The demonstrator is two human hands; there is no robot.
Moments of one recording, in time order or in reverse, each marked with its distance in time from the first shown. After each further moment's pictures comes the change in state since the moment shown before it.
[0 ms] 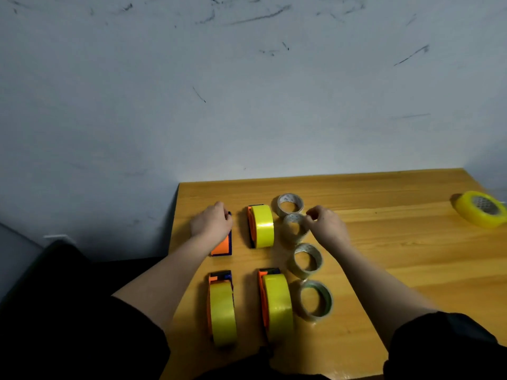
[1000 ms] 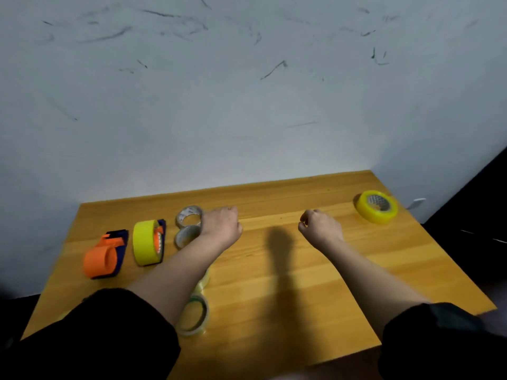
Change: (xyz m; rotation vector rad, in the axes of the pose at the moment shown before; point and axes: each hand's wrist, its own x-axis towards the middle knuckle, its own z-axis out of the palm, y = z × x) left_hand -0.038 0.316 0.064 0.372 0.034 0.364; right_hand 0.040 0.244 -0.164 -0.329 0.055 -0.059
